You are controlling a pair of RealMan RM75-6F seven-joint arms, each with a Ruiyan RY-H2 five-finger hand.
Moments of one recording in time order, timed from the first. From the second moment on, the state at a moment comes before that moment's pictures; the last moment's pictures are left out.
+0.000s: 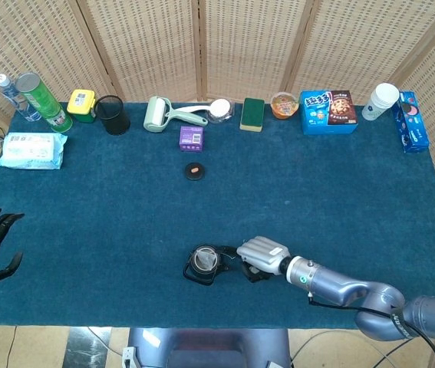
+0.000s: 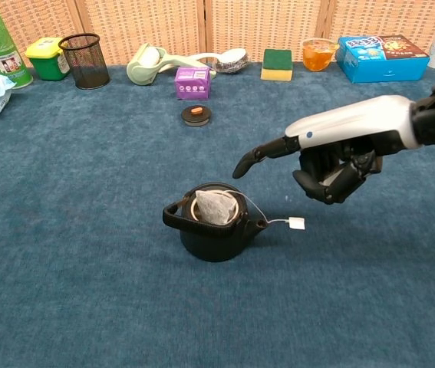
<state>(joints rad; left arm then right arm) -0.13 -0.95 -0.03 -1.78 1.50 1.41 0.03 0.98 -1.17 0.05 -1.78 -1.49 0.51 0.36</state>
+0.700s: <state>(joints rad) -0.12 -0.96 -0.02 -1.75 1.49 1.41 0.00 1.07 -1.23 0.05 -1.80 -1.23 0.43 0.09</state>
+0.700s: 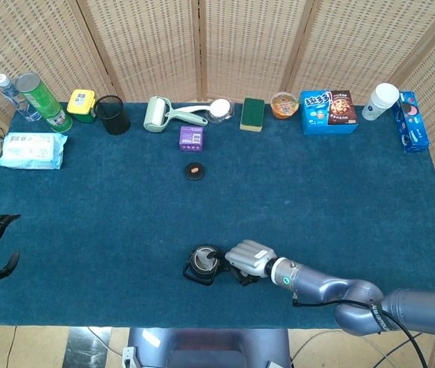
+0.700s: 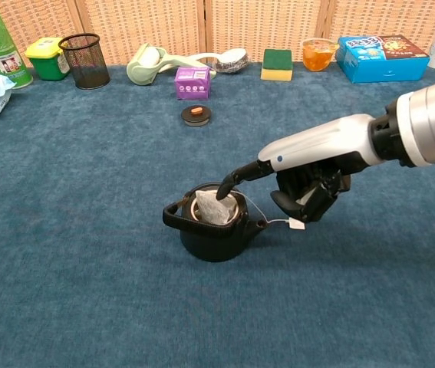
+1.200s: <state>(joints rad) -0.12 -0.97 -0.02 -1.74 1.49 1.41 -0.01 1.11 -1.27 0.01 -1.79 -1.11 0.44 -0.02</state>
